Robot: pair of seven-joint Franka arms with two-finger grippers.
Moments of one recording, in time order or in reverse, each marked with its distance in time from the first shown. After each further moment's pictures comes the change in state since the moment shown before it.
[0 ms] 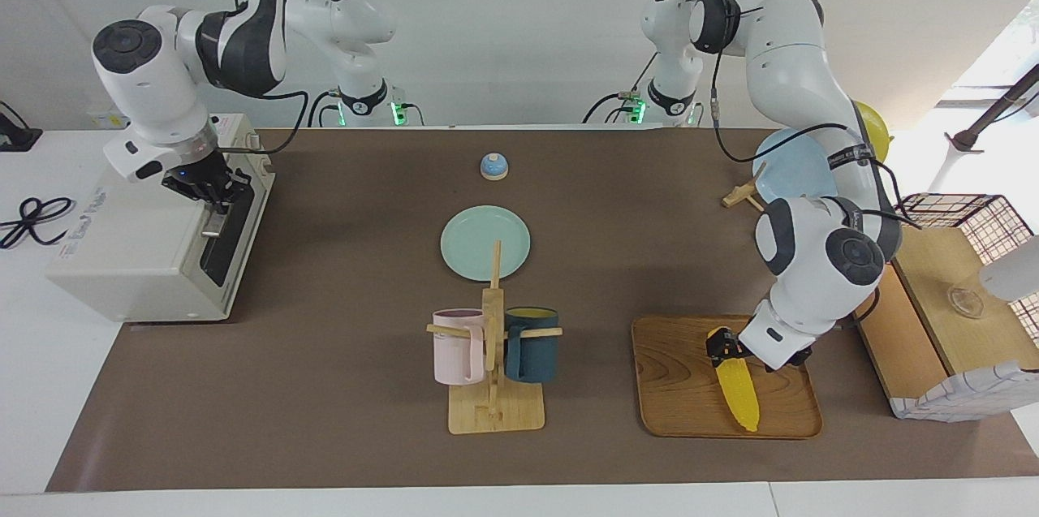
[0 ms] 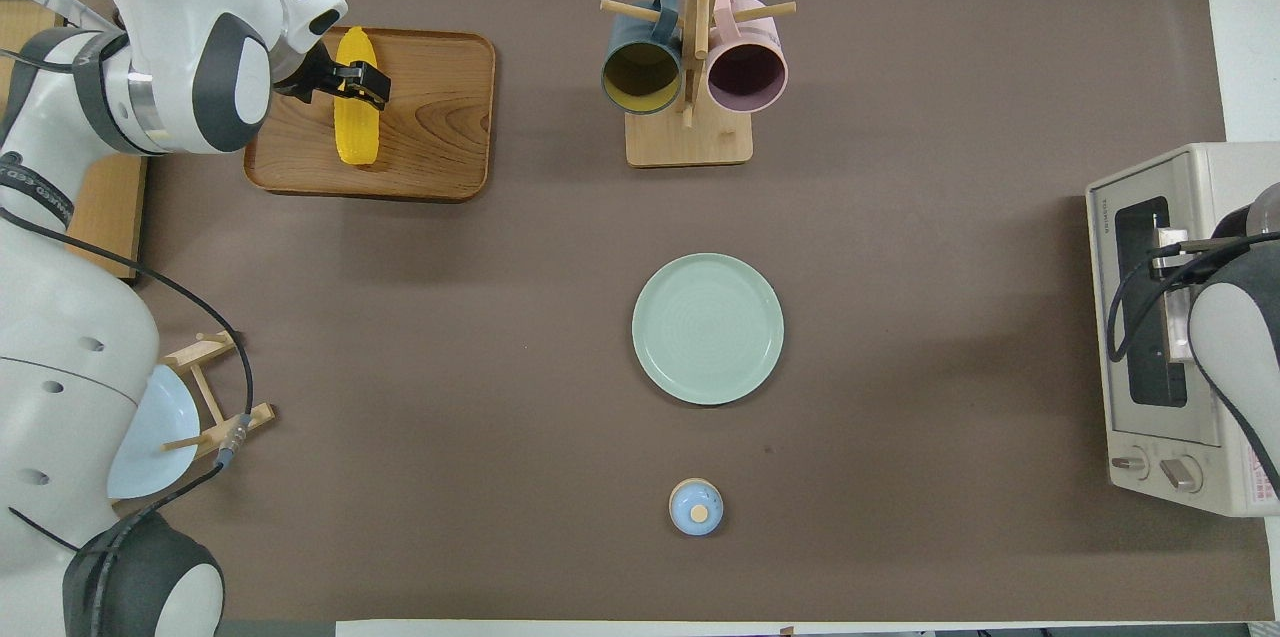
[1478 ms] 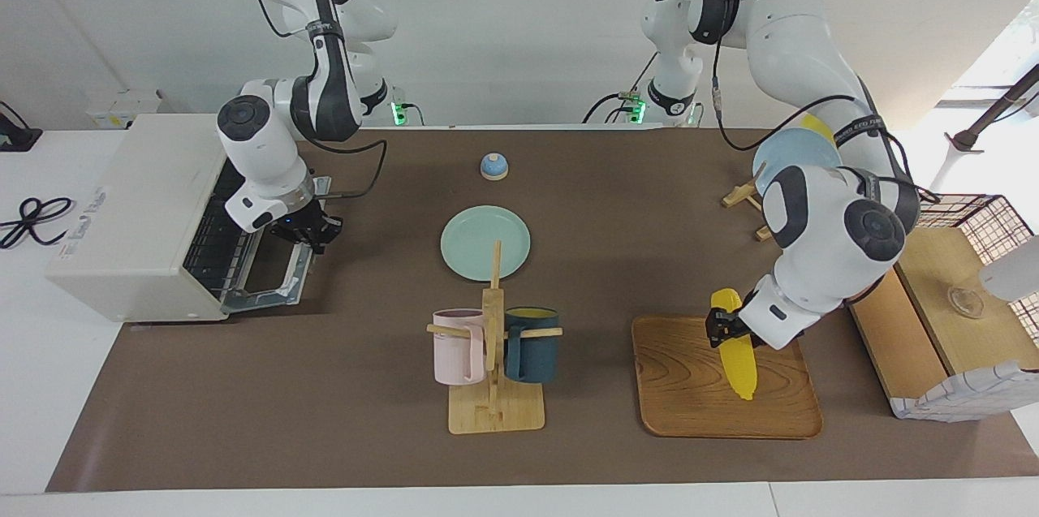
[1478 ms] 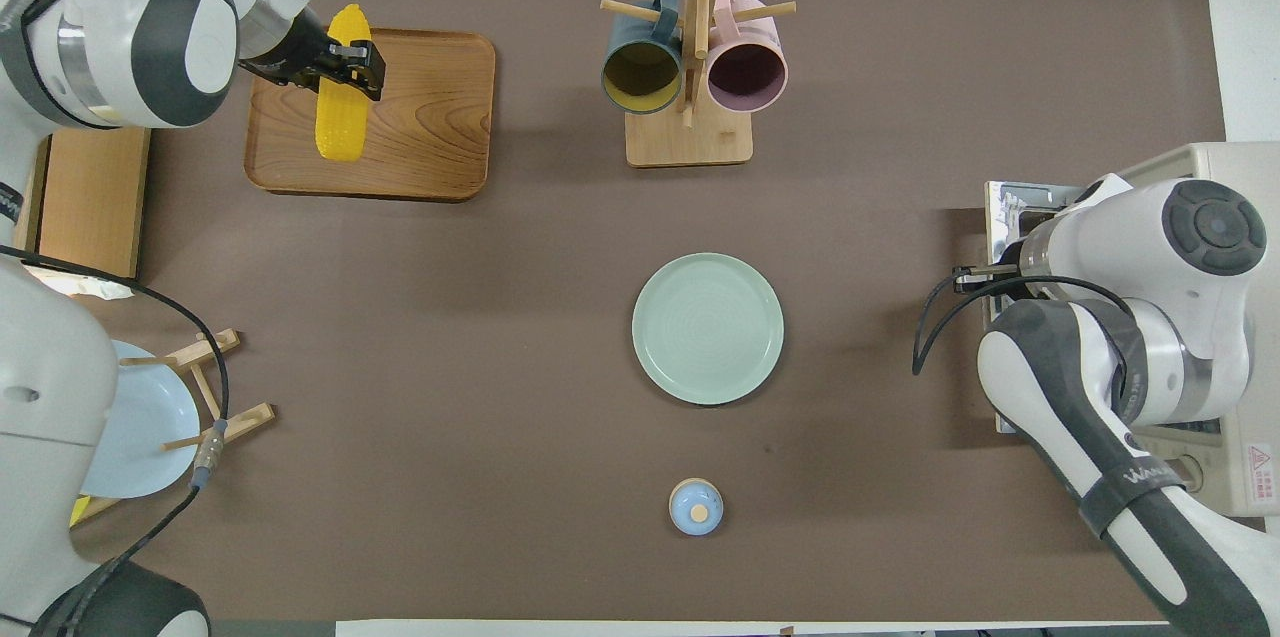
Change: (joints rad) left arm -0.035 -0.136 -0.022 0.079 -0.050 -0.248 -0.121; right arm 0.146 0.109 0.029 -0.251 0.158 0.407 0.122
